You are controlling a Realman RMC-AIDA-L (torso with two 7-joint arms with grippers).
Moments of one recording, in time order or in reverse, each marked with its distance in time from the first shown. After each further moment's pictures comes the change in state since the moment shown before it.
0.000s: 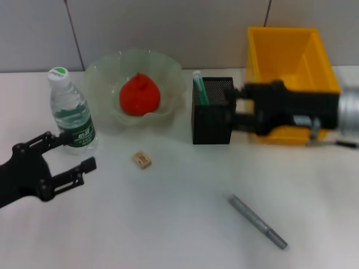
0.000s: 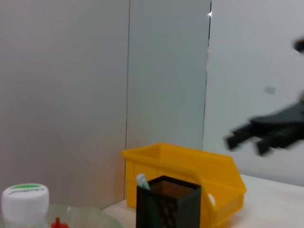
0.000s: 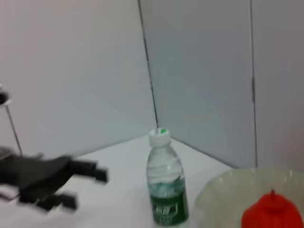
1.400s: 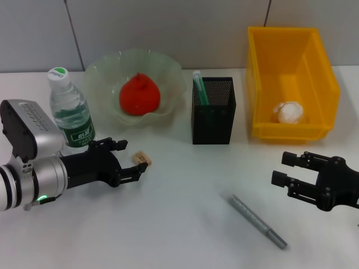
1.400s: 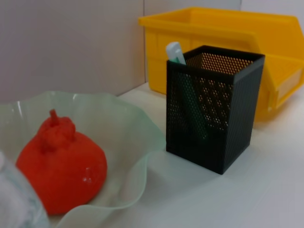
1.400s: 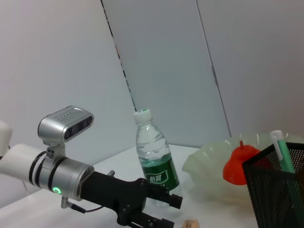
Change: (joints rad) left arm -0.242 -0.017 0.398 -0.175 0.007 -0.642 -0.063; right arm -0.120 -0.004 0.360 0.448 0.012 -0.277 -0.423
